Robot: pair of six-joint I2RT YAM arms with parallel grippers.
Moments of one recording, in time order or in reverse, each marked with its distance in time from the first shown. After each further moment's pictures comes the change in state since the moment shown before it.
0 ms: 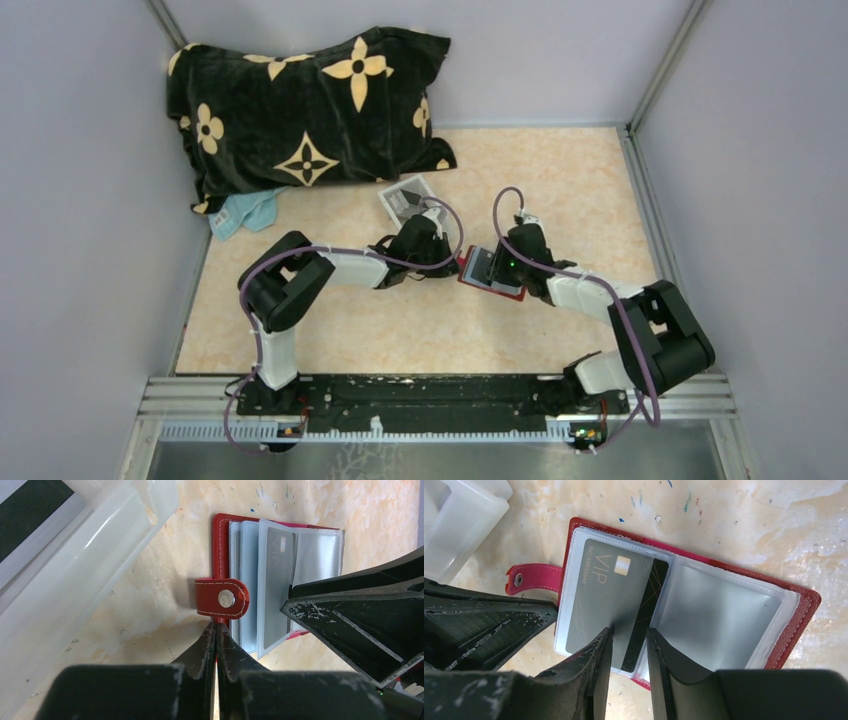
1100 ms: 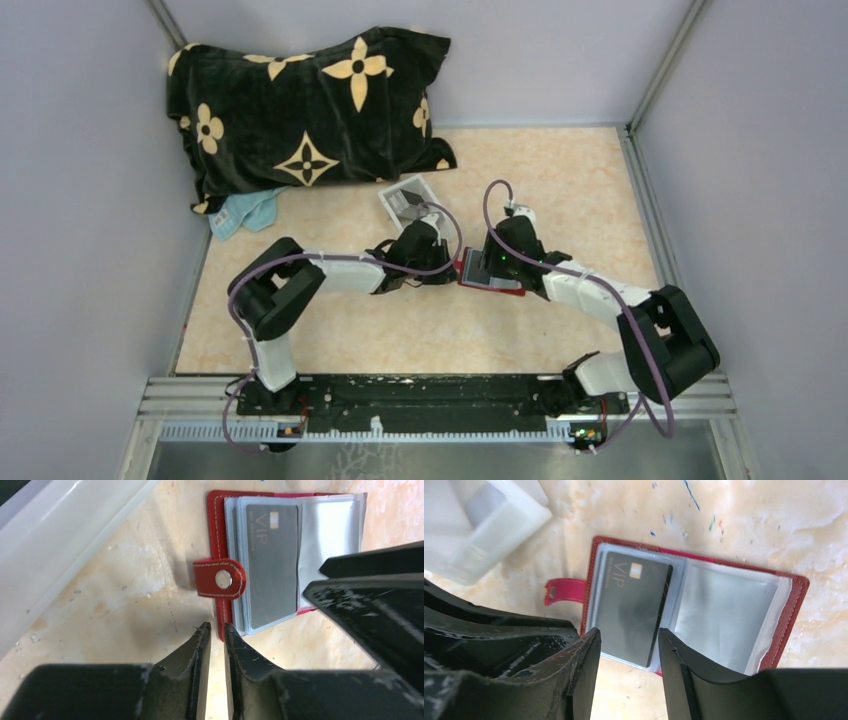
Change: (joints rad) left arm -0.029 -0.063 -0.034 -0.067 -0.053 -0.019; right arm 0.087 -0.021 0.098 -0.124 0.105 -0.021
